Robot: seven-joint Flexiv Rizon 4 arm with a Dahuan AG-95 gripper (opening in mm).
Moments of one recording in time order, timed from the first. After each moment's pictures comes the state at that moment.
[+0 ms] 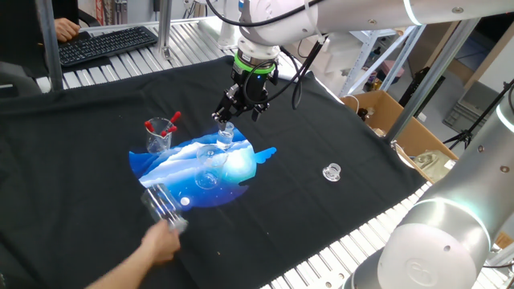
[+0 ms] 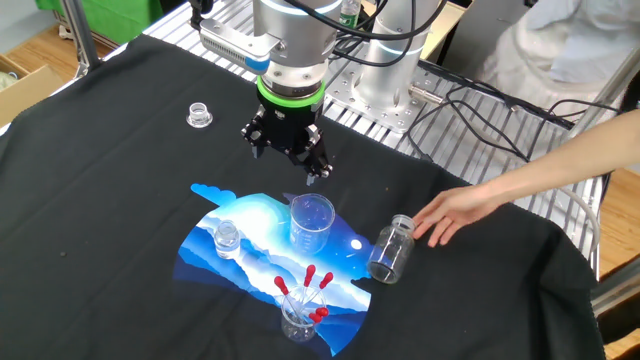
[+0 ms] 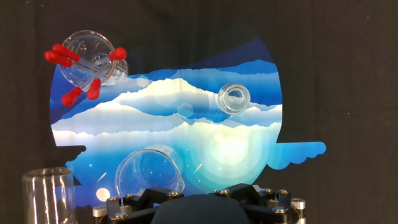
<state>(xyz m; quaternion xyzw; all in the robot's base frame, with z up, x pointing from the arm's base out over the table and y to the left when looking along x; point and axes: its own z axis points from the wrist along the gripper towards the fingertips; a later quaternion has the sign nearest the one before) 0.500 0.000 0.170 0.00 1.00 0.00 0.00</state>
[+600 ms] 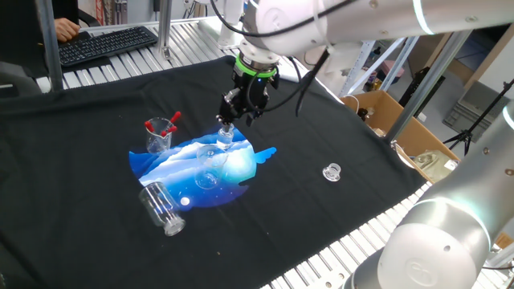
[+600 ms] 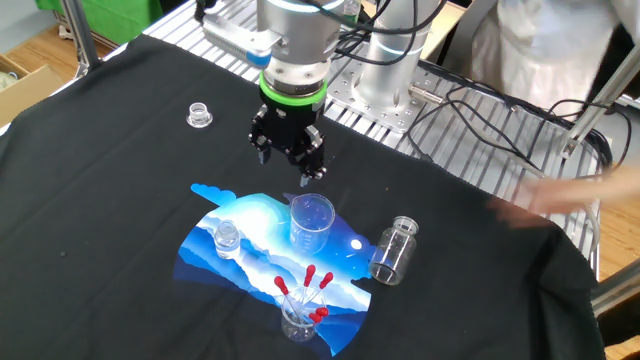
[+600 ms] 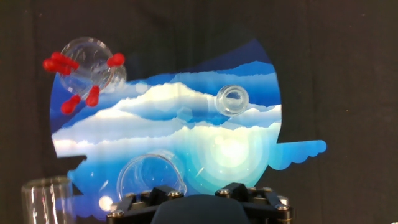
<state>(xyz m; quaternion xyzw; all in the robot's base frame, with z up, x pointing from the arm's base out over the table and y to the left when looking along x) 0.496 0.002 0.172 0.04 1.00 0.00 0.03</state>
